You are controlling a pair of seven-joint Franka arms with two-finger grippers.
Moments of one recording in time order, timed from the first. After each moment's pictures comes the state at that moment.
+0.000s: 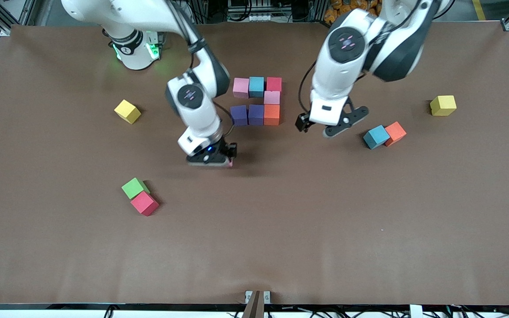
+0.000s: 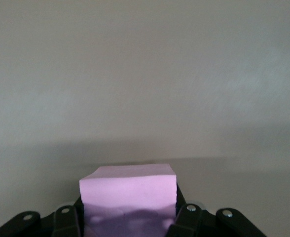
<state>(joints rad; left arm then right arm) -0.80 0.10 0.19 -1.87 -0.03 1.94 -1.04 1.00 0.47 -0.32 -1.97 0.21 2.58 0.64</state>
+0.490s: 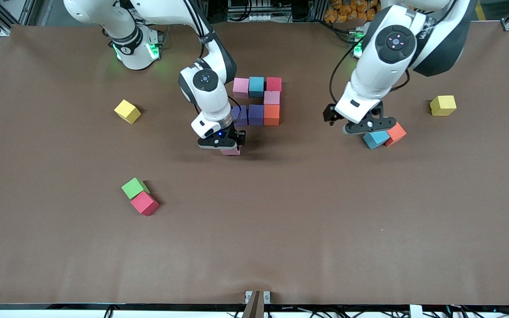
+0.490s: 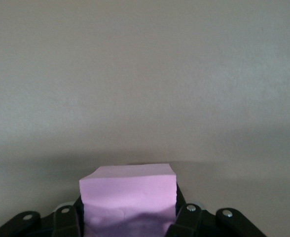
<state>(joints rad) -0.40 0.00 -0.09 -2.01 0.02 1.93 -0.55 1.09 0.47 -0.32 -2.08 0.21 2.69 0.76</state>
